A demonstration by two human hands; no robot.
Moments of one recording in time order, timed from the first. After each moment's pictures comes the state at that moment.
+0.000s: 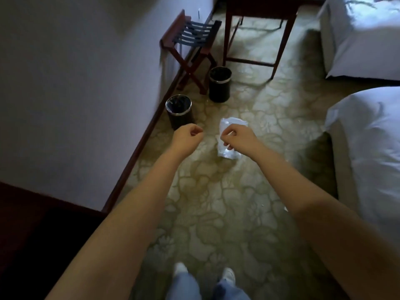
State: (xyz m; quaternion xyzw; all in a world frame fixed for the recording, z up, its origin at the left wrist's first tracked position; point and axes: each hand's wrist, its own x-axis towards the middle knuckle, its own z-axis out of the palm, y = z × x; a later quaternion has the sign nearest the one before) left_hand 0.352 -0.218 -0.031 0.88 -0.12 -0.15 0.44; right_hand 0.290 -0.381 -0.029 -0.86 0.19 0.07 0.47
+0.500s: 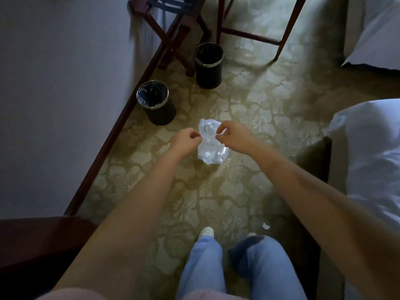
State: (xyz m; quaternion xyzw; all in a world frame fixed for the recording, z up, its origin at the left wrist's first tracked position) left_hand 0.541 -0.460 -0.160 0.89 -0.05 -0.25 0.39; right_hand 0.493 -0.627 -0.123 -0.91 0.13 0.18 0.36
